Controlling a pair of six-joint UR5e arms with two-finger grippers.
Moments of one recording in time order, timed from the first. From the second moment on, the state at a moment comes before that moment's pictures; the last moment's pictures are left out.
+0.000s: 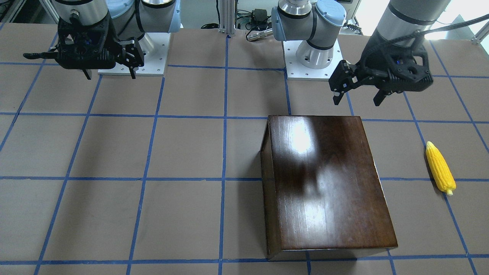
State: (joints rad) left arm -1.42 -1.56 -1.54 -1.56 1.55 0.15; right arm 1.61 -1.64 1.59 -1.46 -1.68 -0.09
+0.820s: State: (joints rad) left arm -1.06 -1.72 -1.52 -1.48 1.54 0.51; right arm 1.61 -1.64 1.59 -1.46 -1.68 -0.09
